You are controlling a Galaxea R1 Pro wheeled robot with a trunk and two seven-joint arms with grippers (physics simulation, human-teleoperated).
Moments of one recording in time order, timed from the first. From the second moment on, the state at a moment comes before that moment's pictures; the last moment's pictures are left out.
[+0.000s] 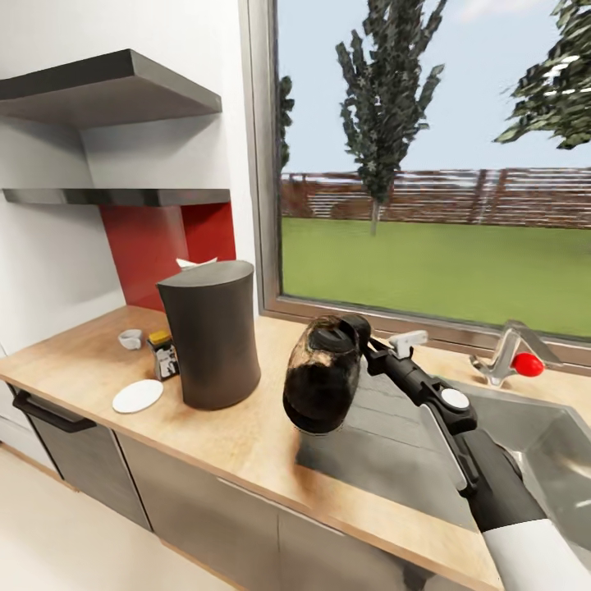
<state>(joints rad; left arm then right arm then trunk) 0.08 0.12 0.19 -0.01 -0.08 -0.05 0.09 -0.58 -0.13 0.15 -1.35 -0.19 0.25 0.22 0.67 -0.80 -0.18</state>
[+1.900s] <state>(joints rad) 0.08 0.12 0.19 -0.01 -0.08 -0.04 0.10 -0.58 0.01 0.26 -1.36 -0.03 0.26 -0.39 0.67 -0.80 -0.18</state>
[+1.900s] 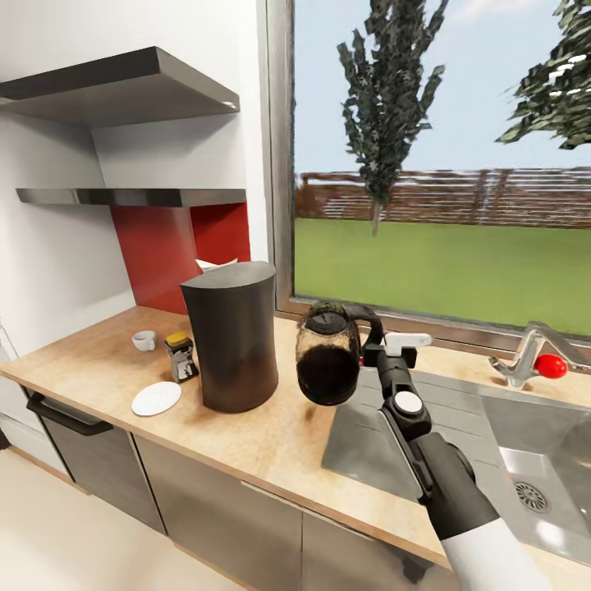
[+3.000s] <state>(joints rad) 0.08 0.12 0.19 -0.01 -0.08 -0.04 0.10 -0.54 0.05 0.25 -1.33 -0.04 0.24 -0.39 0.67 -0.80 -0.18</state>
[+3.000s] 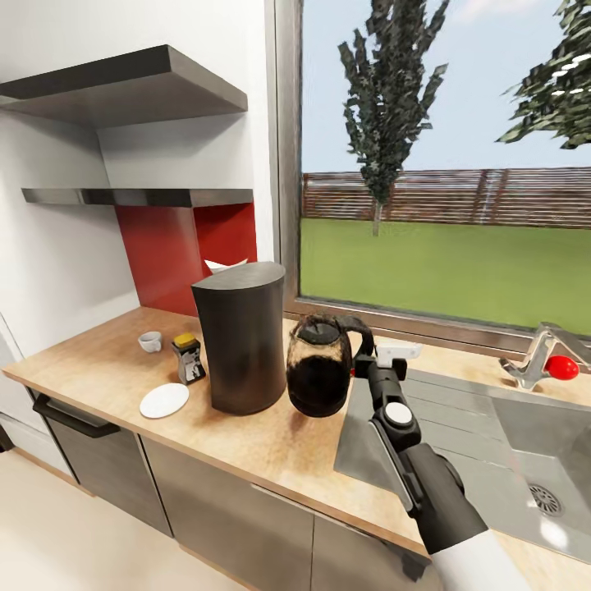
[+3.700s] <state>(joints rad) 0.08 0.12 0.19 -0.01 -0.08 -0.04 0.09 -0.54 0.06 0.25 -1.10 -0.03 -0.05 -0.39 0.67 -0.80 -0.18</state>
